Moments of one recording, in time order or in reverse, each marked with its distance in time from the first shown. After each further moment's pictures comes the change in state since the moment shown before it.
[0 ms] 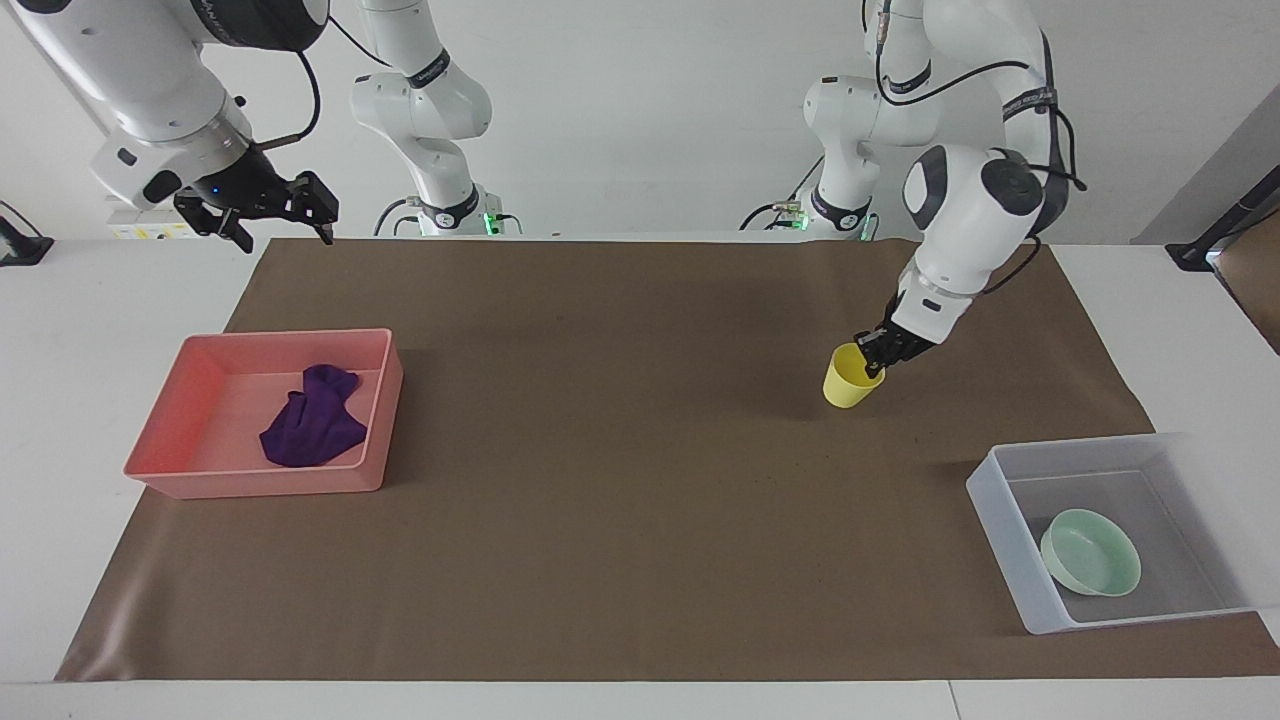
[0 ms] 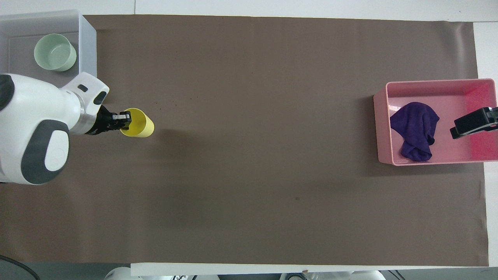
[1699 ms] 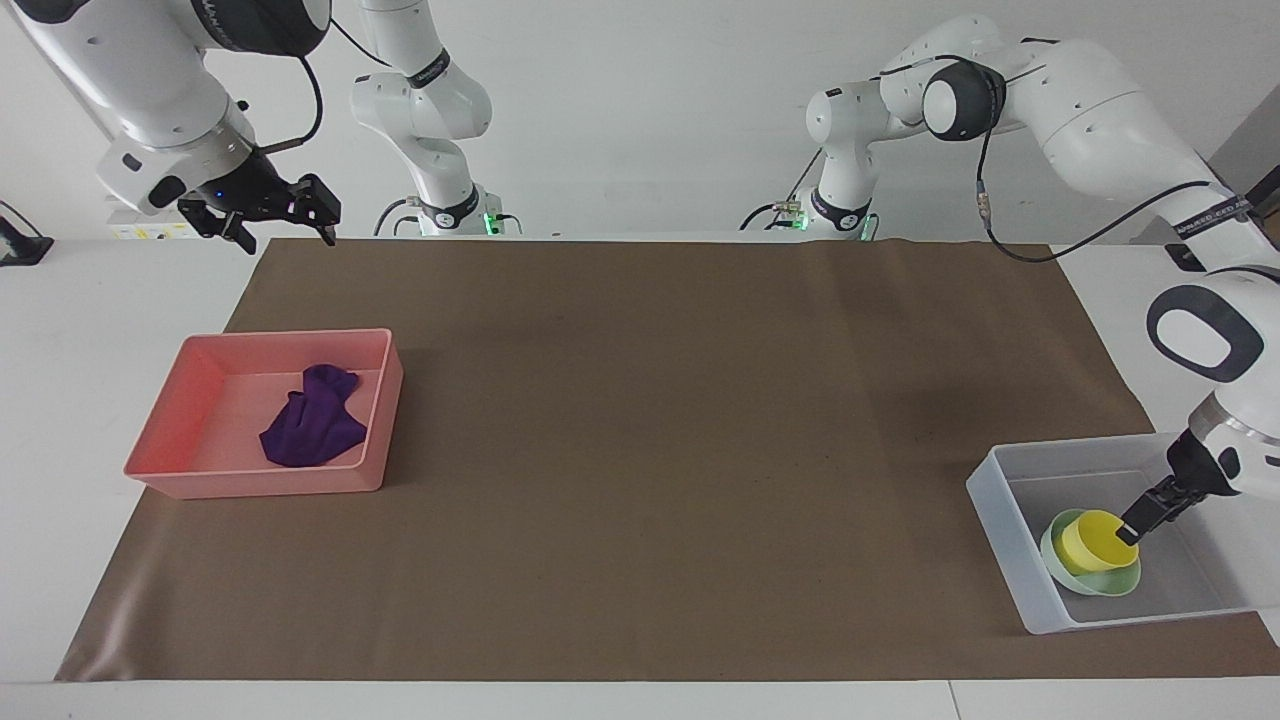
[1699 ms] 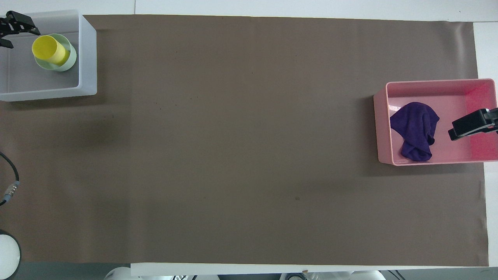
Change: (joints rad) left arm 0.374 0.589 -0.011 0.703 -0.034 0.069 0.212; right arm 0.000 0.000 0.001 -0.006 0.000 -0.001 0.000
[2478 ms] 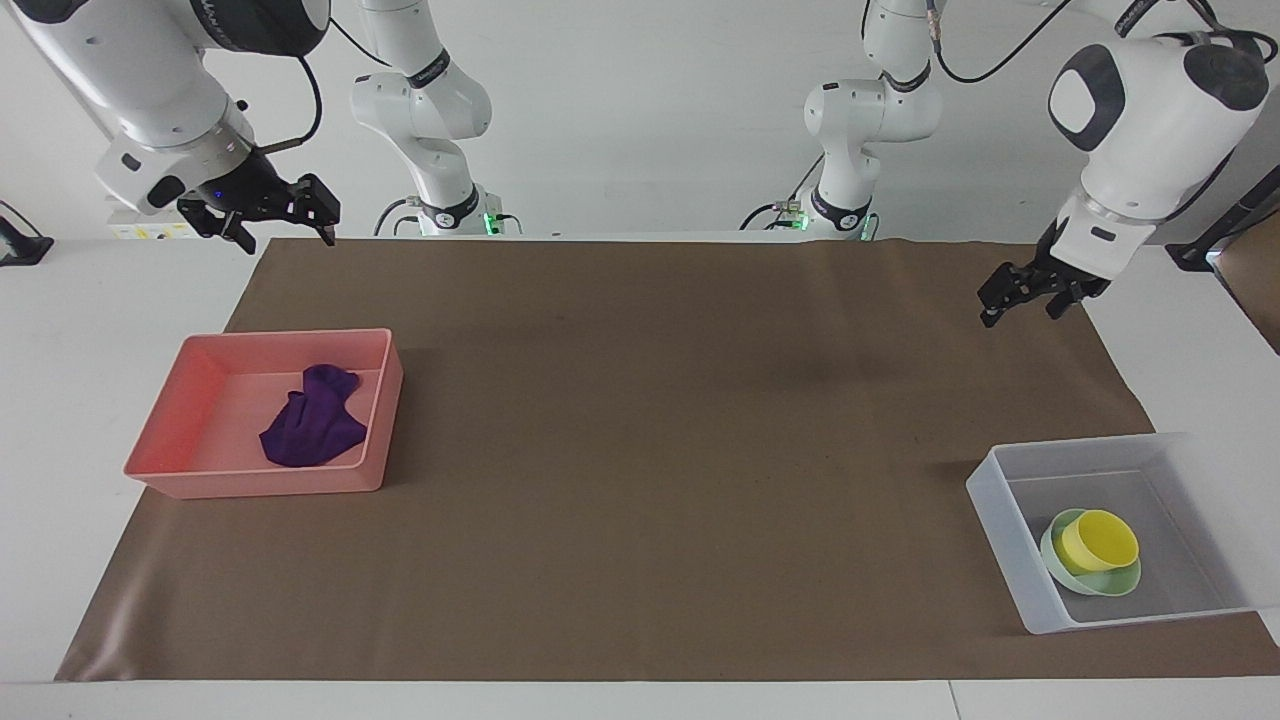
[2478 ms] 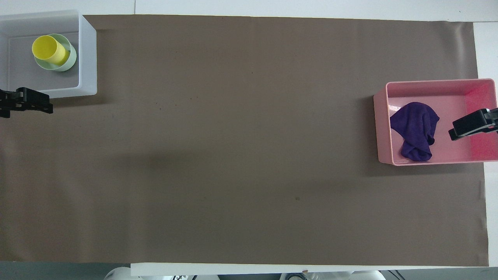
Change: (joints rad) left arm -0.205 -0.648 -0.017 -0.508 0.166 -0.346 0.037; right arm -0.002 0.000 0.000 0.000 0.000 0.000 0.000
